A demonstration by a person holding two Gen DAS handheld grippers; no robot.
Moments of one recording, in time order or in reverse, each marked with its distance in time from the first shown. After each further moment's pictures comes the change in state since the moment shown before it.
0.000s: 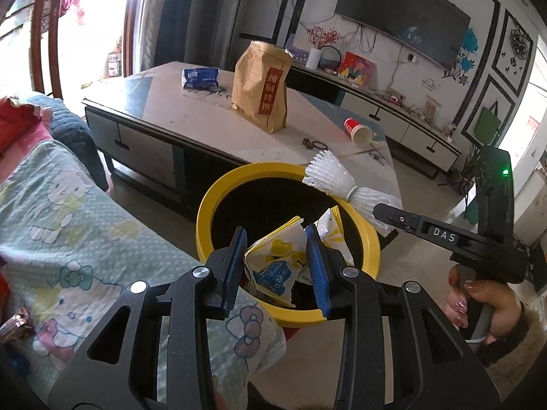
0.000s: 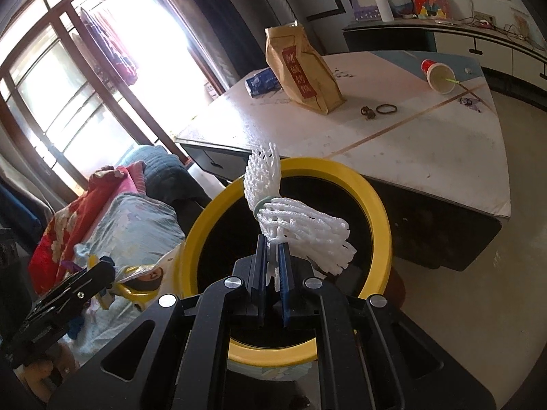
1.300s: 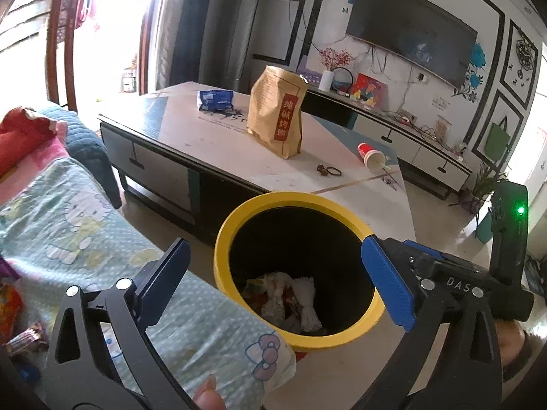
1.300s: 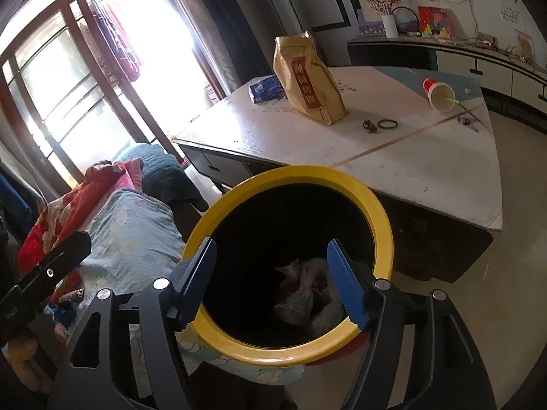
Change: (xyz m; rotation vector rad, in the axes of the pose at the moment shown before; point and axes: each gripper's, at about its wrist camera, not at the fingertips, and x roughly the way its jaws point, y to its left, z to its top) left arm -0.017 0.007 0.015 -0.023 -0.109 0.060; right arm -0.010 0.019 -0.004 -0.067 -0.048 -0.038
